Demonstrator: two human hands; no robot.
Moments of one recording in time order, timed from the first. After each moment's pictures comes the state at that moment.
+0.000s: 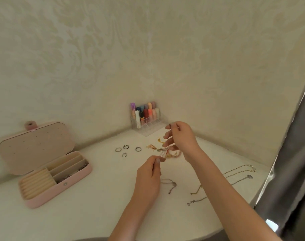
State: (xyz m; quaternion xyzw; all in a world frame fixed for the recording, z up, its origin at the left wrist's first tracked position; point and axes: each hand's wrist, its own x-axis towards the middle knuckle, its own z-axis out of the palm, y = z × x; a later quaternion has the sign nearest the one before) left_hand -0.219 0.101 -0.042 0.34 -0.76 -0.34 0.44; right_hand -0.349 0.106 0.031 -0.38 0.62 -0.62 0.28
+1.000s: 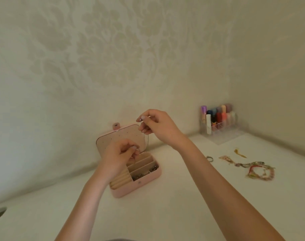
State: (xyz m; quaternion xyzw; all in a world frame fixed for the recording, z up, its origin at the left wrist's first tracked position) left_hand -0.012 -0.002 0.044 0.51 -0.68 -0.29 0.43; right_hand -0.177 -0.026 0.079 -0.67 0.34 -0.55 0.37
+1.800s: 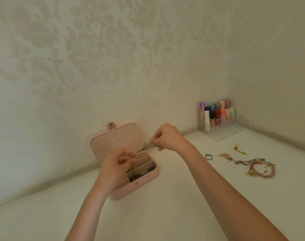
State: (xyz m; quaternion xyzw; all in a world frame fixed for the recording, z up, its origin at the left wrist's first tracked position) left_hand -0.009 0.000 0.016 0.56 -0.68 -0.25 0.41; right_hand -0.199 -0.045 0.044 -0.67 0.59 -0.36 0.29
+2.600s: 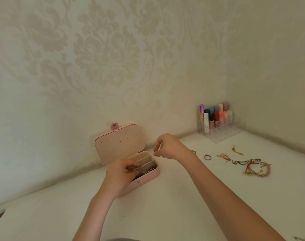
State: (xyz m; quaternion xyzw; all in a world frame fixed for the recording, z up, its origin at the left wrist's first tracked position) left_hand -0.003 0.005 -0.003 0.60 -0.73 -0.16 0.28; right_hand -0.196 -0.028 0.030 -0.70 0.59 -0.30 0.26
